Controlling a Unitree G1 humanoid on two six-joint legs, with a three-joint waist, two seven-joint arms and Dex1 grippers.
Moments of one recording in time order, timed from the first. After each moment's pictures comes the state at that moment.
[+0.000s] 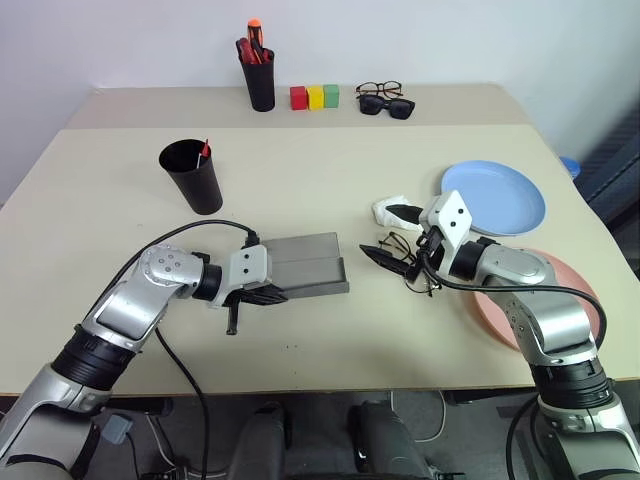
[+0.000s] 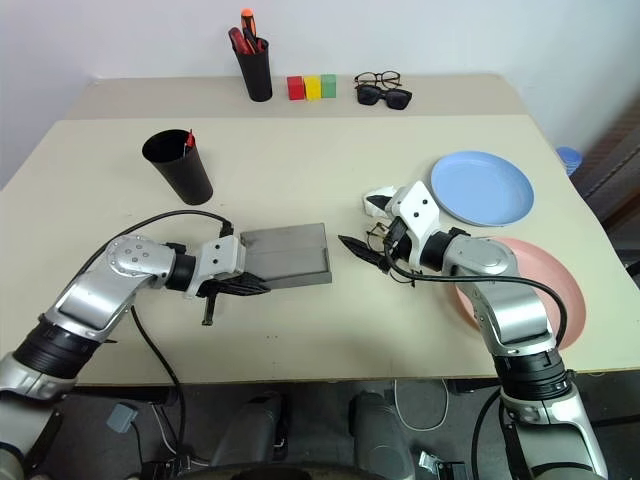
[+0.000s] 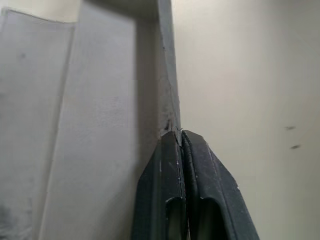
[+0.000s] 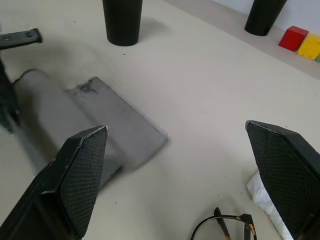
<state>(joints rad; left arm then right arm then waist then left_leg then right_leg) -0.49 0.78 -0.33 -0.03 -0.18 0.27 -1.18 -0.37 -0.57 0.03 -0.26 0.33 0.45 0.74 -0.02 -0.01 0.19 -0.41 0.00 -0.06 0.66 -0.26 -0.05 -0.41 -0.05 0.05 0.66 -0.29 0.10</state>
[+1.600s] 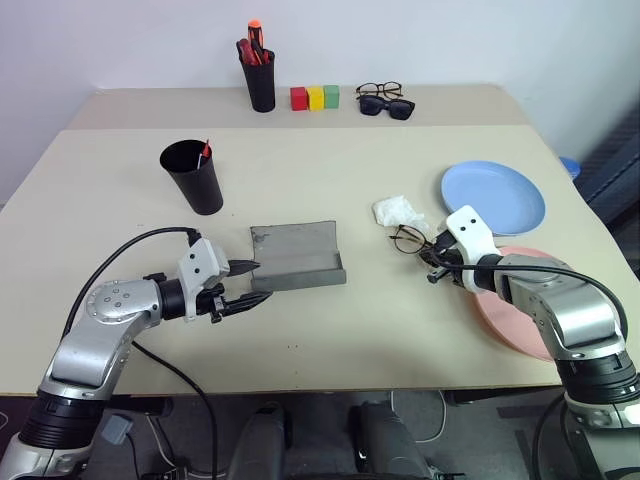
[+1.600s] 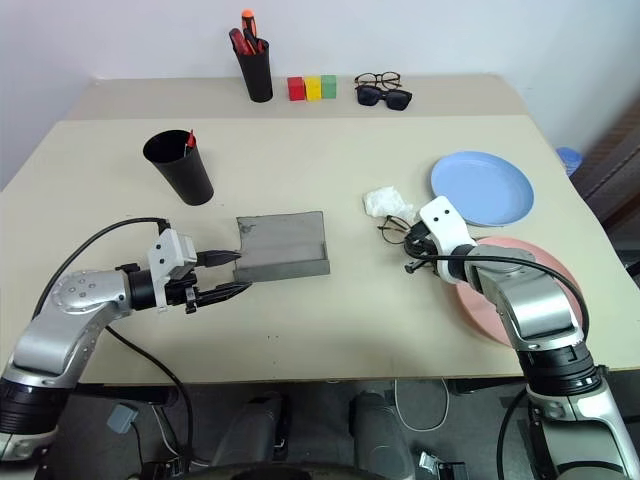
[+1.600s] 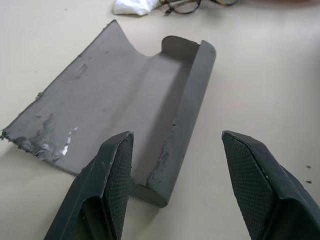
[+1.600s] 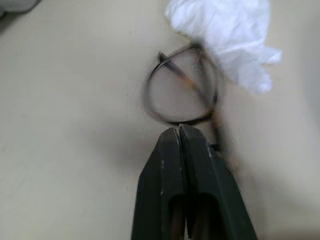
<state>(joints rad) -0.15 0.71 0.03 -0.25 -0.35 0.33 -0.99 -0.38 -0.70 0.03 -0.24 0.28 0.94 0.55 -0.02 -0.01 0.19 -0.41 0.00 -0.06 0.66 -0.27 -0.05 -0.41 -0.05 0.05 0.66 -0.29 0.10</state>
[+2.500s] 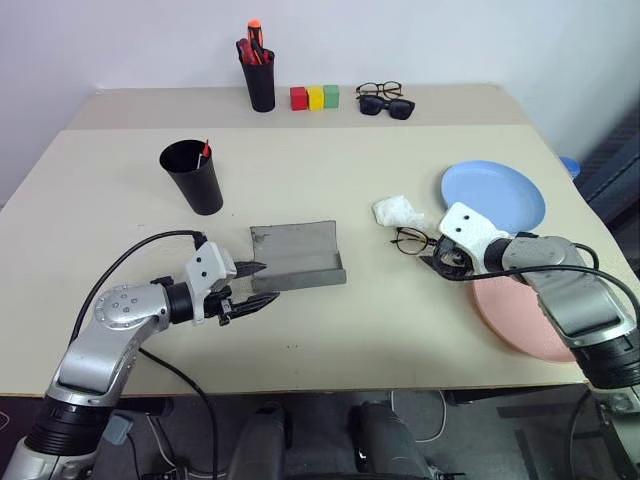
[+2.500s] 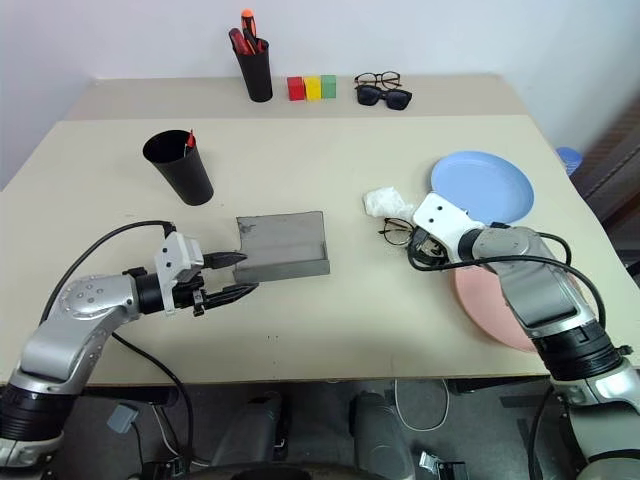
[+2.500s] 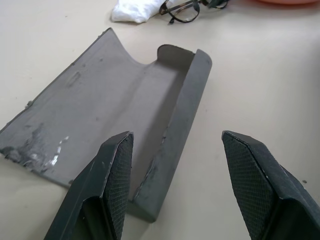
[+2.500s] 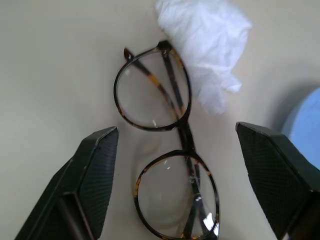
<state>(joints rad) -0.13 0.69 0.00 -0.31 -0.36 0.35 -0.93 -0.46 -0.87 0.22 -0.08 0.02 0.57 0.70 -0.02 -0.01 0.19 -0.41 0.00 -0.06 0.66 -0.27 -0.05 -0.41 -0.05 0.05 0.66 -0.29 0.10</state>
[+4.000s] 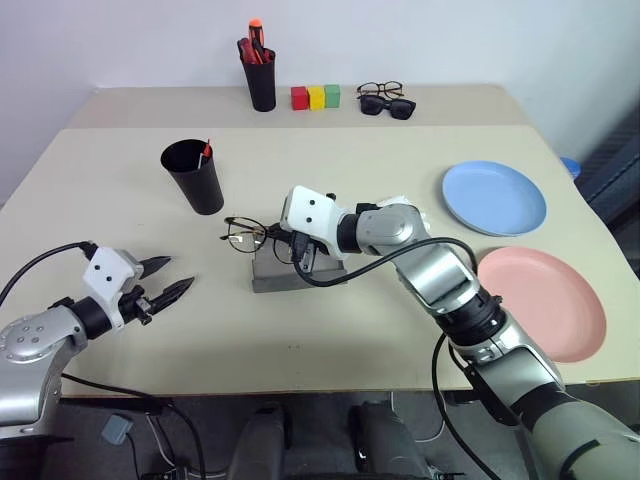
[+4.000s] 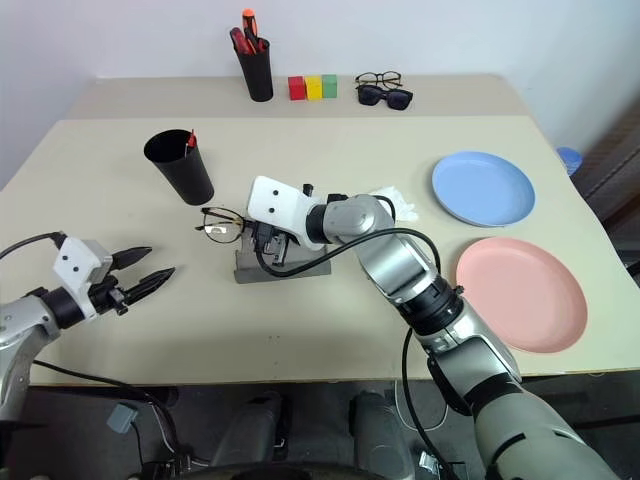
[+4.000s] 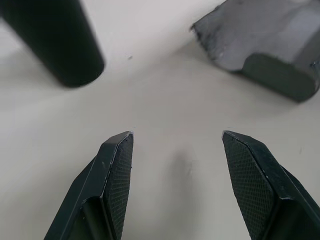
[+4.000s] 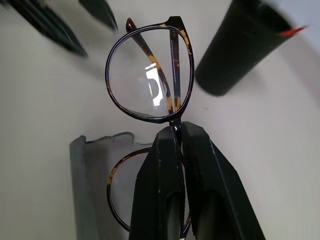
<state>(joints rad) 0.10 0.75 0.35 -0.12 -0.35 0.17 -0.85 -0.83 -0.31 0.49 0.00 -0.04 0.50 0.79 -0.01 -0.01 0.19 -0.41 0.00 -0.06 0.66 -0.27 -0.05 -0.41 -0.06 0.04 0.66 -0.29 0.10</state>
